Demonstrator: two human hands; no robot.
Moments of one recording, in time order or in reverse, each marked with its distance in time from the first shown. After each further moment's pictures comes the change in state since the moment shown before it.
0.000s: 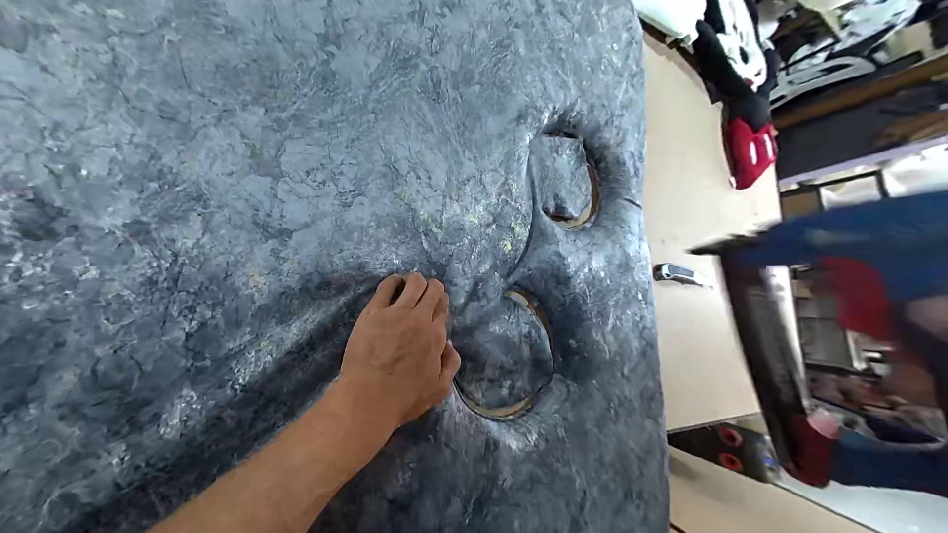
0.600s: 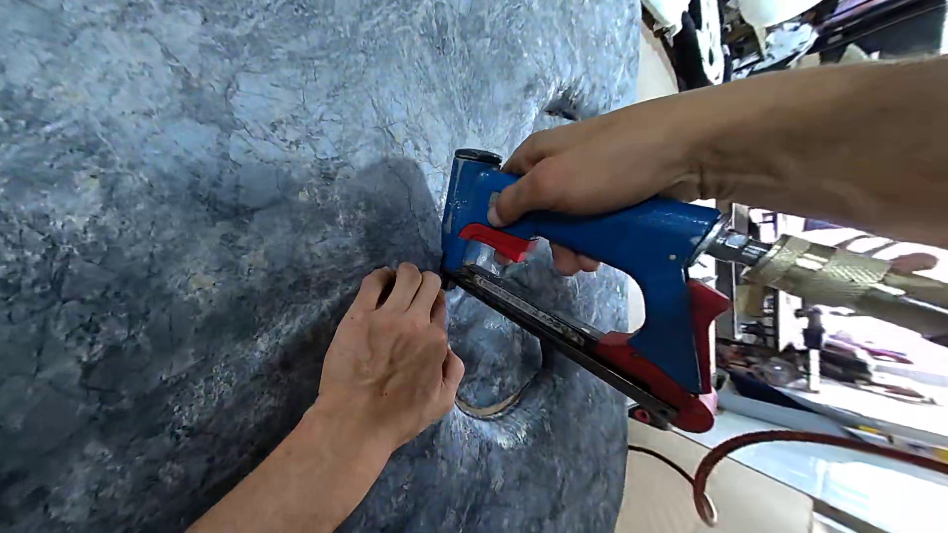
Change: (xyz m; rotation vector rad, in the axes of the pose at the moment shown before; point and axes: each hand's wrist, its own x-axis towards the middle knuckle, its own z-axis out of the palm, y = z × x) left_hand 0.000 -0.006 0.011 -0.067 0.109 -0.023; right_hand 0.200 -0.116 0.166 -0.411 -0.753 0.613
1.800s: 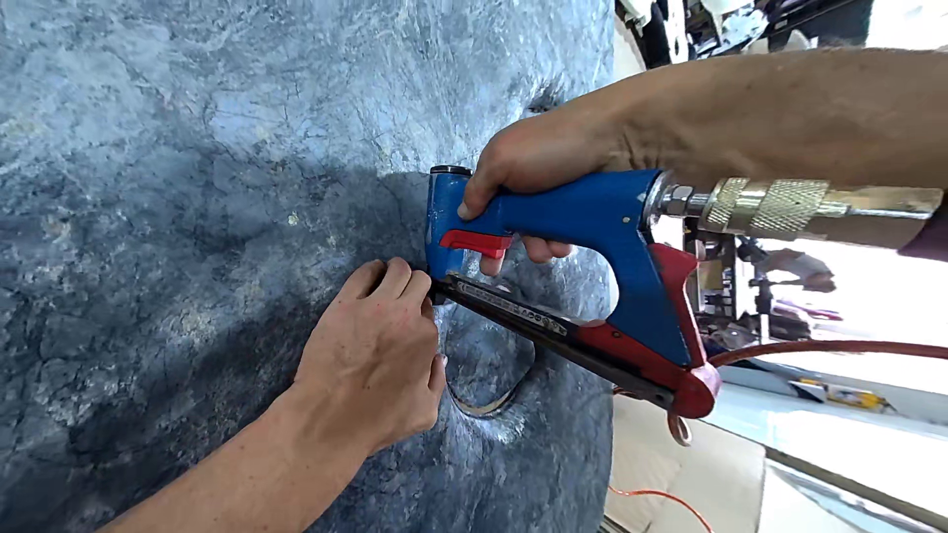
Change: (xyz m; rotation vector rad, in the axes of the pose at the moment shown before) left_hand 0.016 -0.034 -0.022 -0.046 -0.125 0.173; right_hand 0.012 -0.026 -0.009 0.039 -0.080 0.136
